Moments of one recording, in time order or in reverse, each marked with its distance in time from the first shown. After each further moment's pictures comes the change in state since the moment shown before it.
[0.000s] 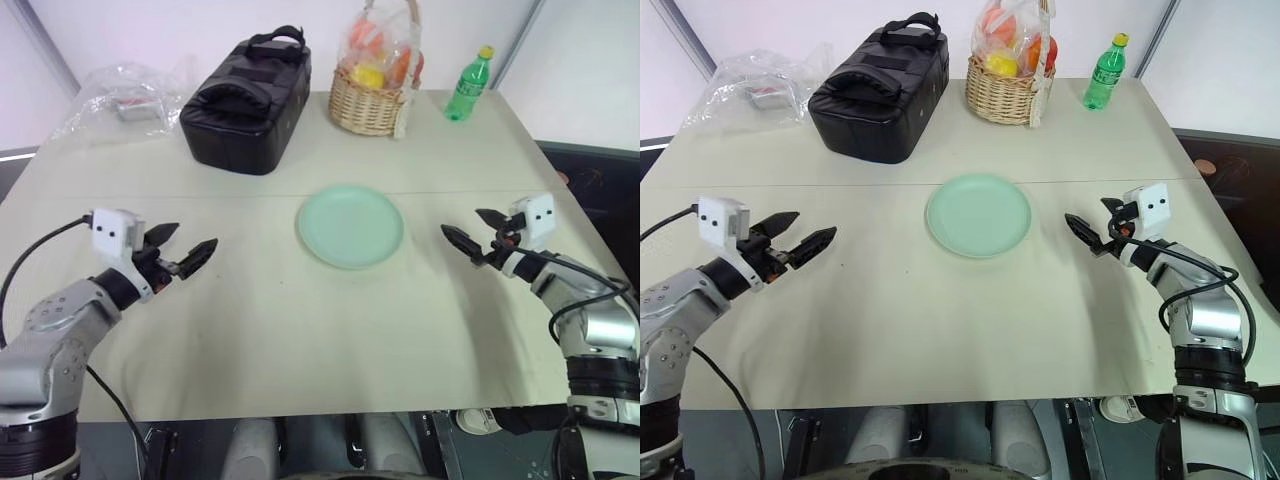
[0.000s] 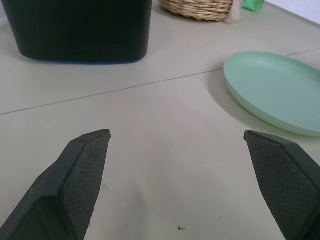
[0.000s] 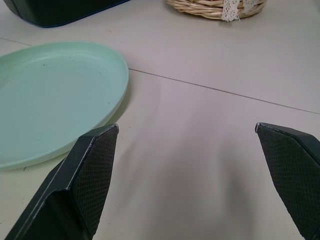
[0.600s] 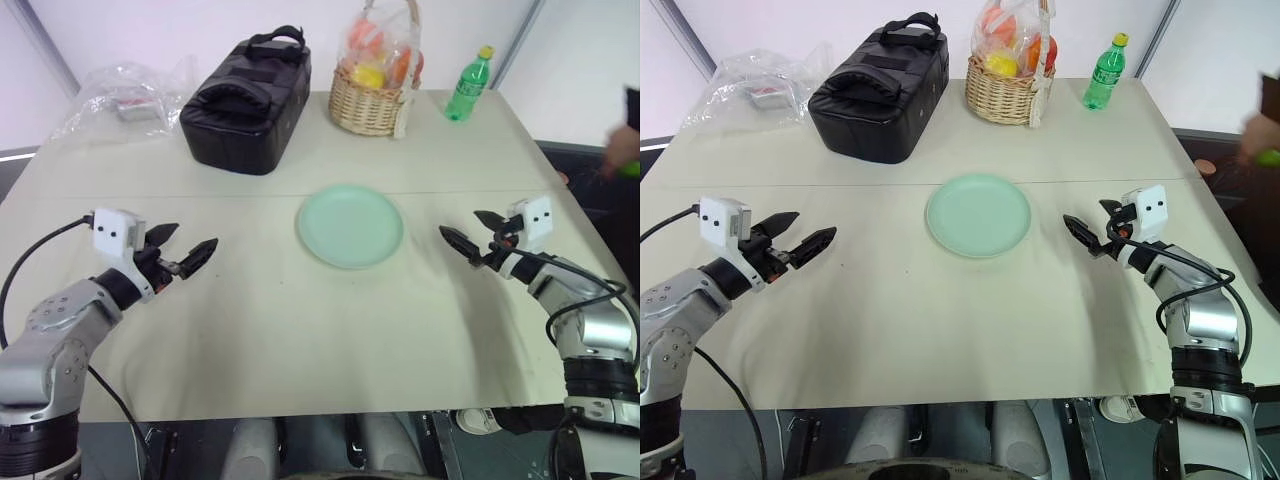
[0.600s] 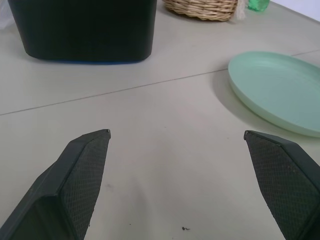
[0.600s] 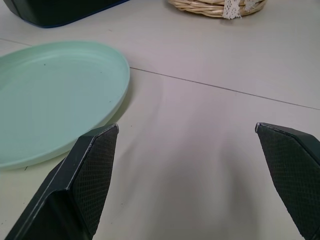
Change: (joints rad) left arm -0.001 0.000 0.000 -0.001 0.005 -0.001 0.012; right arm 0.003 0.005 0.000 0.004 -0.001 -0.005 0.001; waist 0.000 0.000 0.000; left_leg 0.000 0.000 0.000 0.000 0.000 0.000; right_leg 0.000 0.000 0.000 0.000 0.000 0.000
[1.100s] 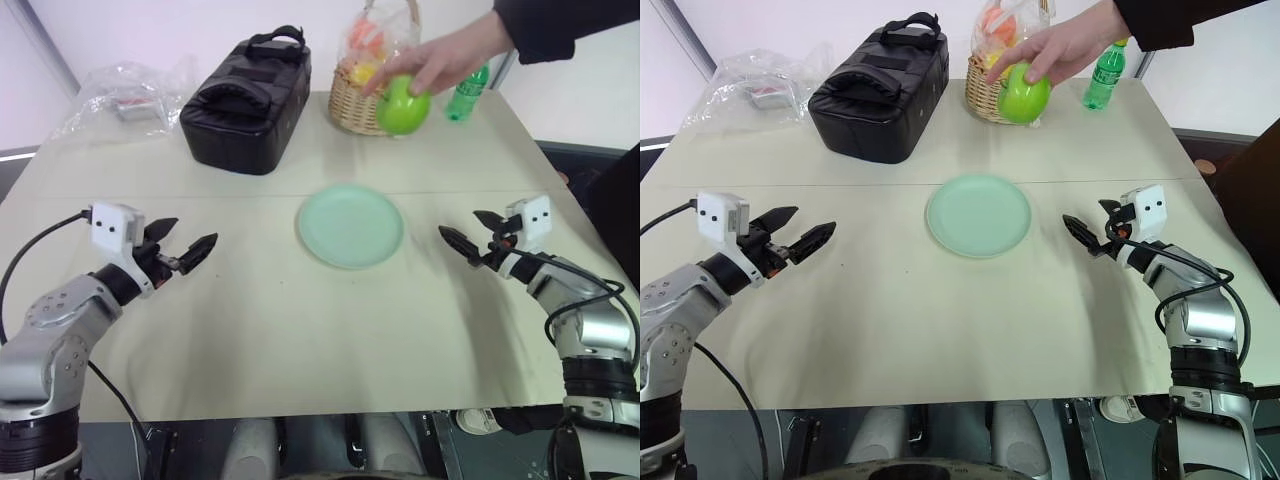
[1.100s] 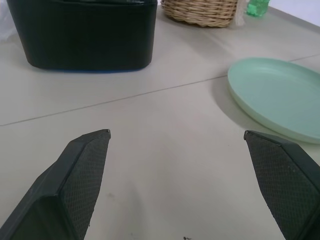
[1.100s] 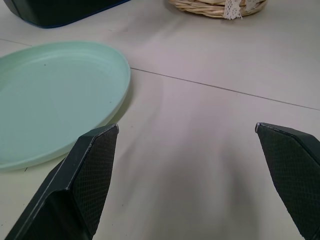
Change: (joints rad) left arm -0.031 0.003 0.001 0.000 0.000 -0.002 0.005; right arm -0.002 0.003 0.001 0.003 -0.009 -0.002 -0.002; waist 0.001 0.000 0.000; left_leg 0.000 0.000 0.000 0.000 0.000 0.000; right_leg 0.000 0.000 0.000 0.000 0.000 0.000
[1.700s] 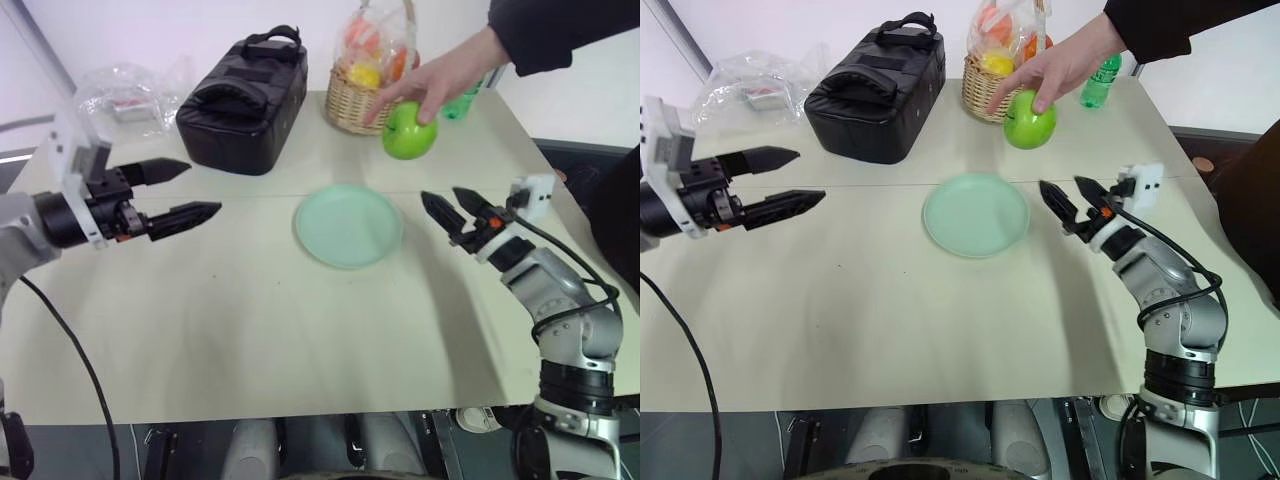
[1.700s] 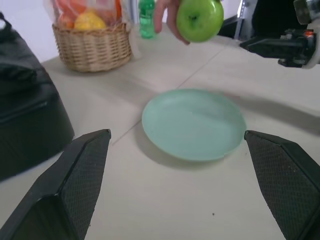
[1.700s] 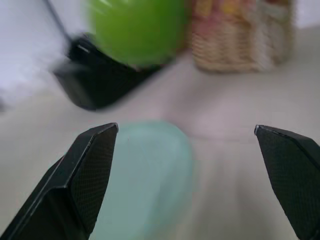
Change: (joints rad) left arm -0.310 0.371 0.005 0.055 -0.235 0.161 -0.349; right arm -0.021 0.210 -0.083 -0.445 0.363 0.345 -0.268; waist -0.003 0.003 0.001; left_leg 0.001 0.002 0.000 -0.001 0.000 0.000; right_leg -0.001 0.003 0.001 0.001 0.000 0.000
